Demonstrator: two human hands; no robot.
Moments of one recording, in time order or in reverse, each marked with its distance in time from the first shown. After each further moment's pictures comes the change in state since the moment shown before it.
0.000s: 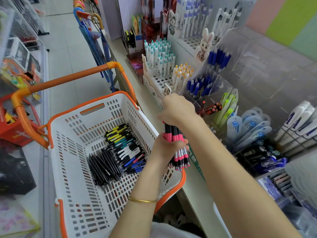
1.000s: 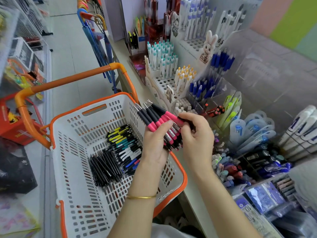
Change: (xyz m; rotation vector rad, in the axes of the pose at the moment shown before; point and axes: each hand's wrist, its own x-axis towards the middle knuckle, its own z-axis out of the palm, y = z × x) left_hand 0.010 0.014 -0.010 -0.665 0.154 0.159; right_hand -0.066 0.024 0.062 0.897 0.730 0.015
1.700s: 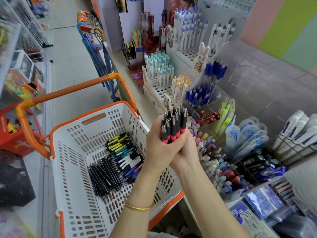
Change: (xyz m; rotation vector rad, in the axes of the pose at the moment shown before) left_hand -0.012 0.006 0.008 0.838 -0.091 0.628; right_hand 0.008 -0.018 0.022 1.592 -0.133 0.991
